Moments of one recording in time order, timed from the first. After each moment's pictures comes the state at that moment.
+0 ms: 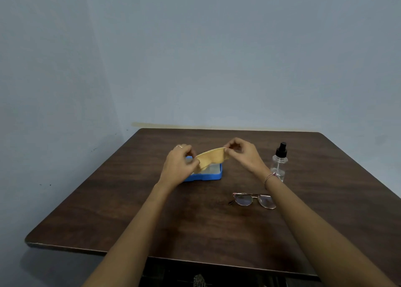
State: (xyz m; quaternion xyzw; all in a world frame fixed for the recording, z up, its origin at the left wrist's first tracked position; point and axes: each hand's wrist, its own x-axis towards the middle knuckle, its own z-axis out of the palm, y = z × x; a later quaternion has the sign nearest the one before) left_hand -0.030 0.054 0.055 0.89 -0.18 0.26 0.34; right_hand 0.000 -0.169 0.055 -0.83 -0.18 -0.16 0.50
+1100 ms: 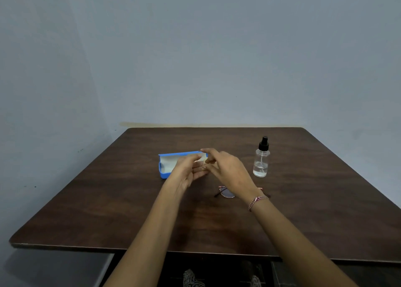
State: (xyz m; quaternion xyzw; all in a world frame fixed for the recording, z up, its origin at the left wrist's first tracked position) left_hand -0.057 -0.017 0.065 0.58 0.09 -0.10 0.80; right_hand -0.077 -0.152 0.050 -0.92 -0.22 -0.24 0.23
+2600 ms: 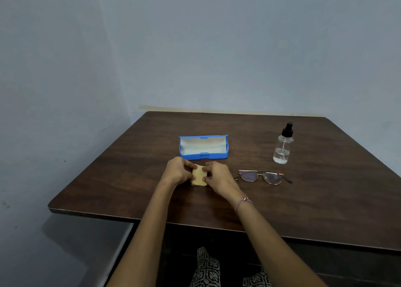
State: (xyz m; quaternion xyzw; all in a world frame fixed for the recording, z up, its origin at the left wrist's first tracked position) left_hand -0.076 0.072 0.020 0.93 0.04 -0.04 0.37; right_hand -0.086 -0.070 0.004 -0.96 -0.12 -0.02 0.27
